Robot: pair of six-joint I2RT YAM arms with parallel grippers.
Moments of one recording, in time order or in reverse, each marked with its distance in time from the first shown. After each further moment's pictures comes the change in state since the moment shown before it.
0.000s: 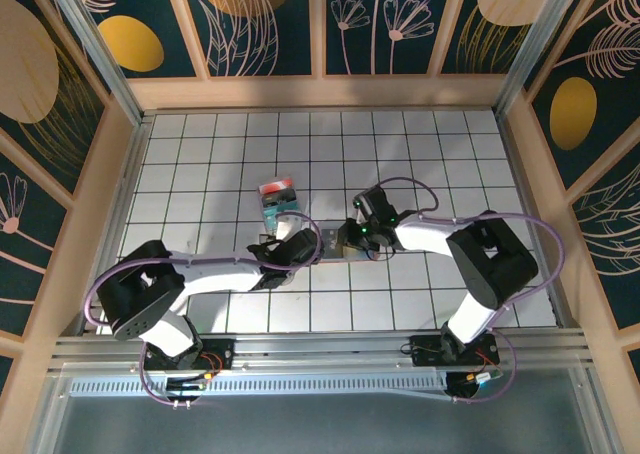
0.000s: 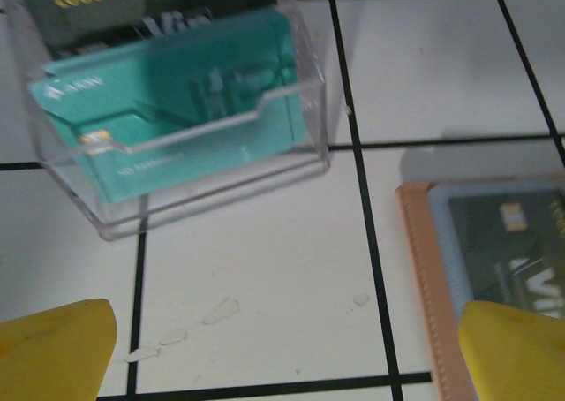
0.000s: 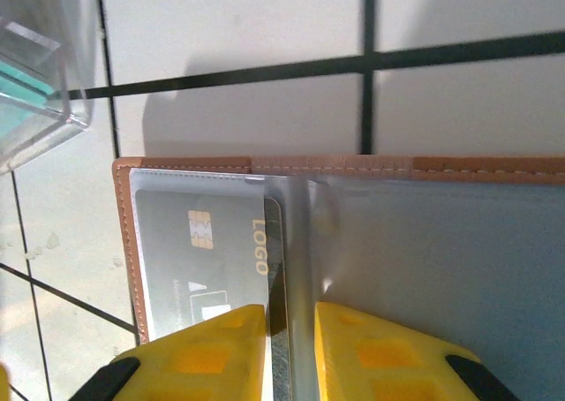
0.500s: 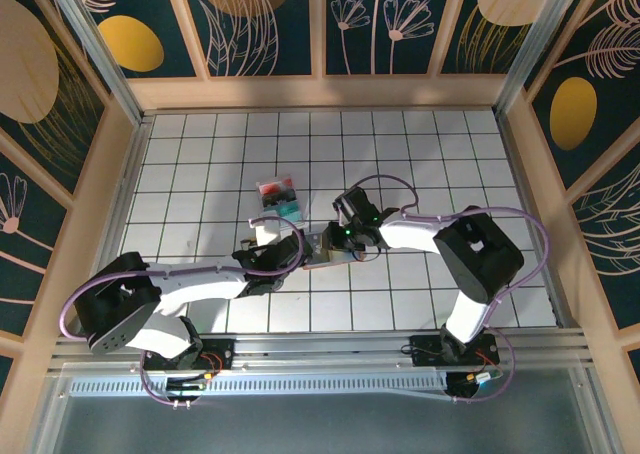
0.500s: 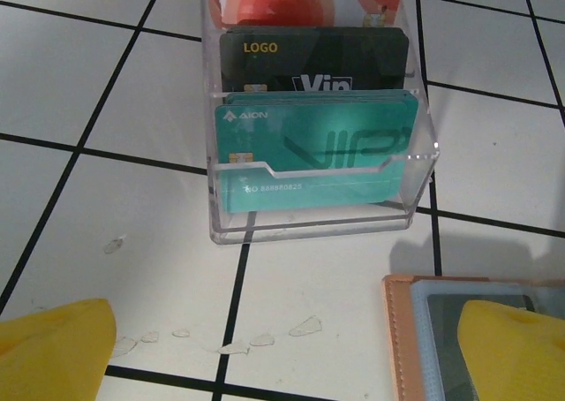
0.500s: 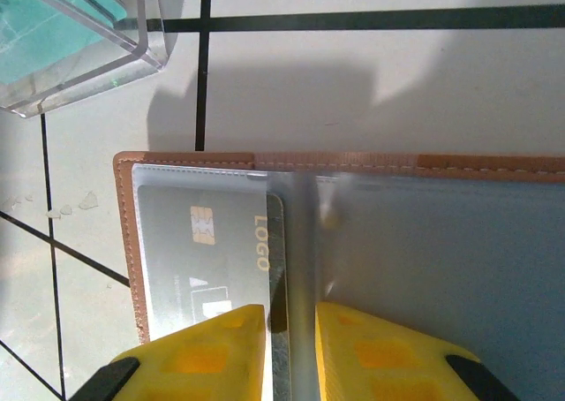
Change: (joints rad) left arm 0.000 -0.117 -0.086 -0.035 -0.134 -0.187; right arm 0.087 0.050 0.083 -0.049 0.004 -0.037
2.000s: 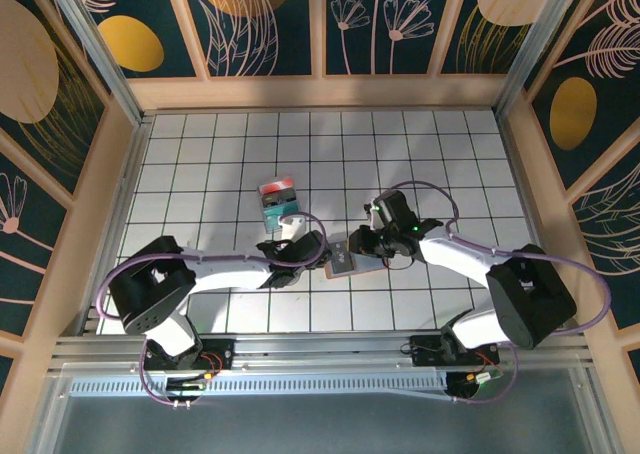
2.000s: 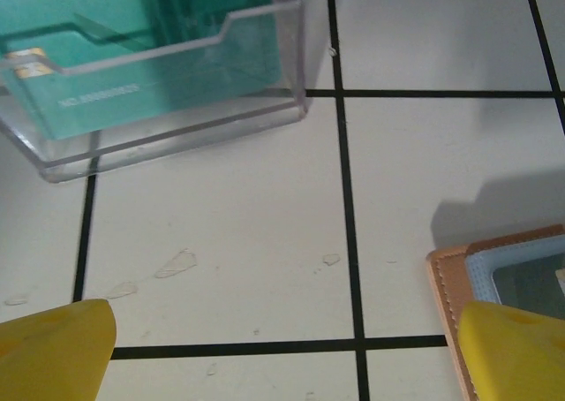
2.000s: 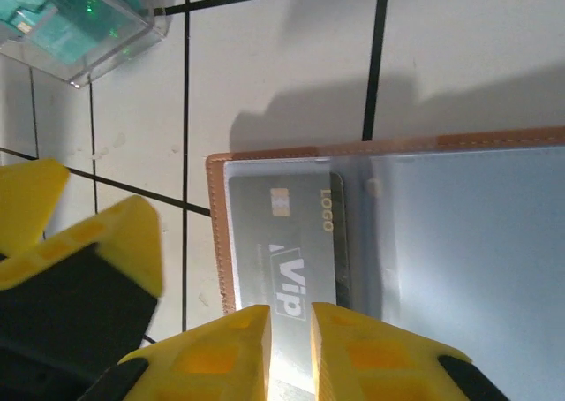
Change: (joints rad) left arm -0.023 0.207 0.159 -0.050 0.218 0.085; right arm -0.138 -0.336 -0.217 -0.065 -0.105 -0.037
